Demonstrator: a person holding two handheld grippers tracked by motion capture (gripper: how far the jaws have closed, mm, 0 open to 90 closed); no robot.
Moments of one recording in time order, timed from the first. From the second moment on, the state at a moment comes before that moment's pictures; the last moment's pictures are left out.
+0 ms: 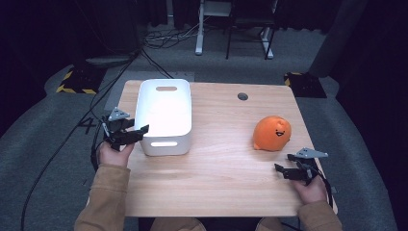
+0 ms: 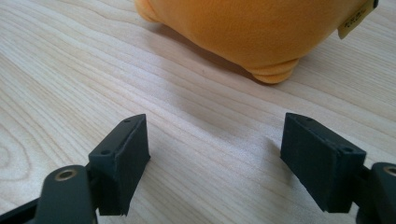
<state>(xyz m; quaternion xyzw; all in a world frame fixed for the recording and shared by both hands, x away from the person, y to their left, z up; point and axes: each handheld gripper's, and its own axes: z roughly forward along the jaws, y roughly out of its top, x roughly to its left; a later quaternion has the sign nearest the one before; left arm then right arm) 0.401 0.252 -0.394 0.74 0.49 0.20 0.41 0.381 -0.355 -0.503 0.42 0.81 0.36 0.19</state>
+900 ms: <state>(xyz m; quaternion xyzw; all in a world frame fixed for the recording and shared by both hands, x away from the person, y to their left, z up) 0.360 0.201 -0.395 0.76 0.44 0.20 0.43 0.381 -0.355 -0.503 0.42 0.81 0.36 0.19</state>
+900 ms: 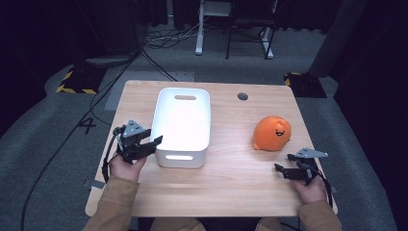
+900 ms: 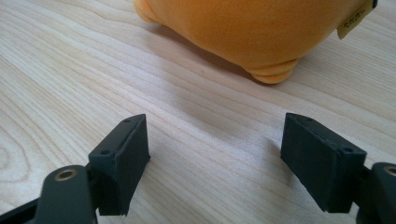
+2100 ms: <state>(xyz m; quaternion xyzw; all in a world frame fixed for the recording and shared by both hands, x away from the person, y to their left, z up) 0.289 0.123 -0.390 0.80 0.39 0.19 0.41 0.381 -0.355 -0.503 0.42 0.81 0.36 0.19</state>
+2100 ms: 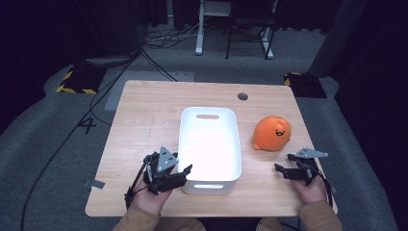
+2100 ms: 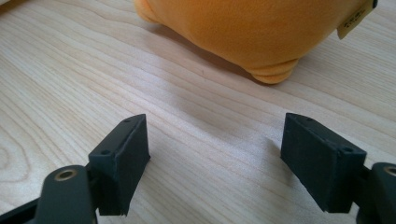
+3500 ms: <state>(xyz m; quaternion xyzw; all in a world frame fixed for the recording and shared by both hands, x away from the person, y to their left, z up) 0.315 0.168 -0.427 0.80 0.40 0.15 0.42 0.381 -0.355 -0.503 0.42 0.81 0.36 0.19</state>
